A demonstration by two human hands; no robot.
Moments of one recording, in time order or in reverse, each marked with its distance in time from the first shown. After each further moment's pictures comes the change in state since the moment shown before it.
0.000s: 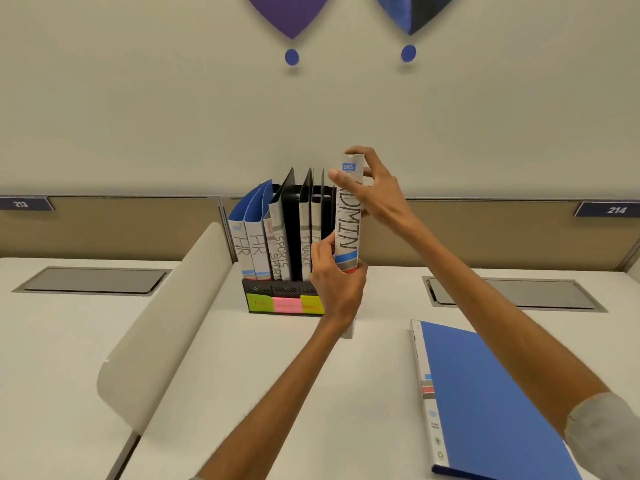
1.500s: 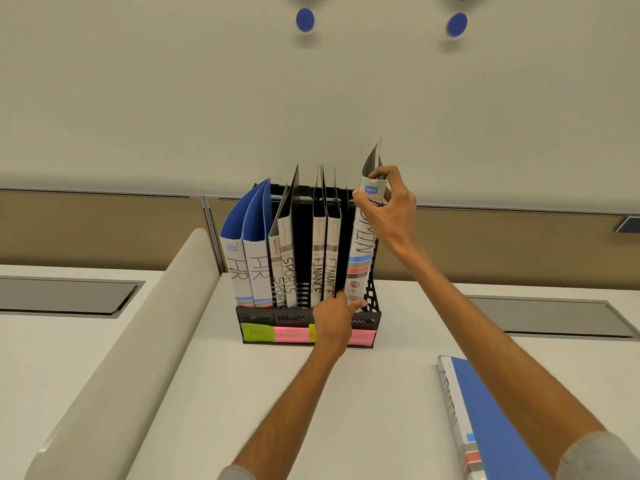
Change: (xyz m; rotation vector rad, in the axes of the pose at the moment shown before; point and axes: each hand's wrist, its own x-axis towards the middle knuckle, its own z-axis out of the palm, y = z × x) left_hand 0.045 -0.194 0.048 0.885 -0.752 -0.129; right_hand 0.101 0.124 0.073 -0.141 0.354 -0.194
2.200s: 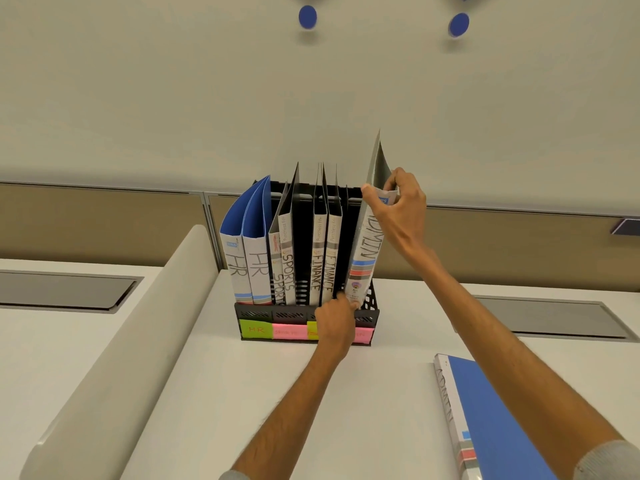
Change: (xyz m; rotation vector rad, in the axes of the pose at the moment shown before) left_hand -0.009 0.008 0.004 0.033 0.020 -0.007; right_hand -0.003 -0.006 -0.015 -0.150 0.064 0.001
